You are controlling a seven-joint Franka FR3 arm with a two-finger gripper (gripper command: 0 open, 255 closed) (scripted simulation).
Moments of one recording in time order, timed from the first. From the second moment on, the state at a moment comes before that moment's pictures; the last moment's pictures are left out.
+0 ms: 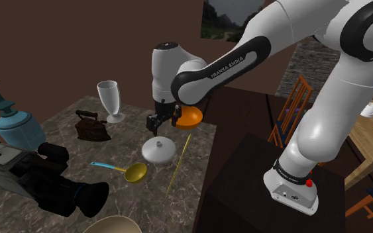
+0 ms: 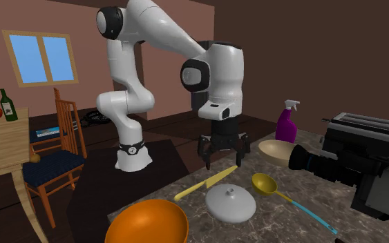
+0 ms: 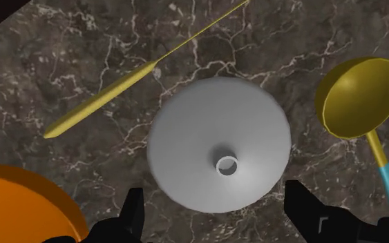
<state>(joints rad) 0.02 0.03 0.48 -2.19 -0.06 2.26 0.73</state>
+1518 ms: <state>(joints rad) 0.06 0.23 0.47 -2.15 -0.19 2.37 0.86</state>
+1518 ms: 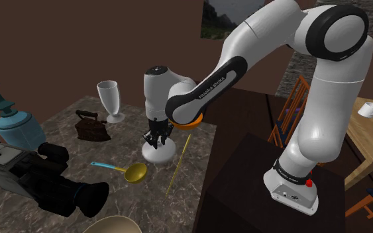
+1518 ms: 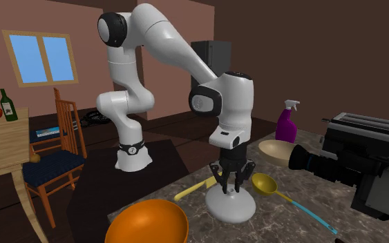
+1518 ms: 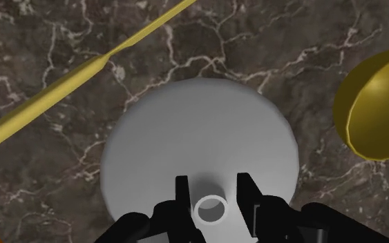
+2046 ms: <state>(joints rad) 0.06 0.21 0.48 -2.14 -0.17 2.35 0.85</state>
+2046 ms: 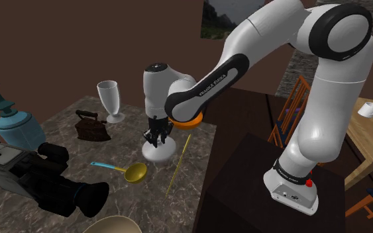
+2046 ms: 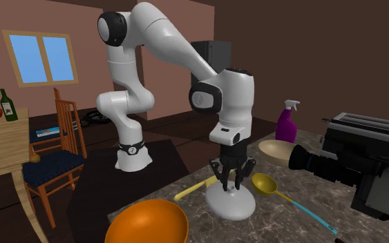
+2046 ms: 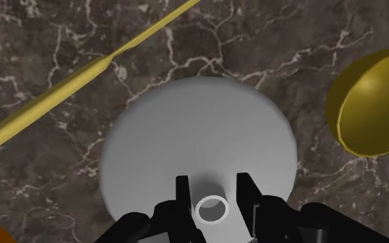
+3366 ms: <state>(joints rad) 0.04 0.06 0.50 -2.03 -0.07 2.11 0.77</state>
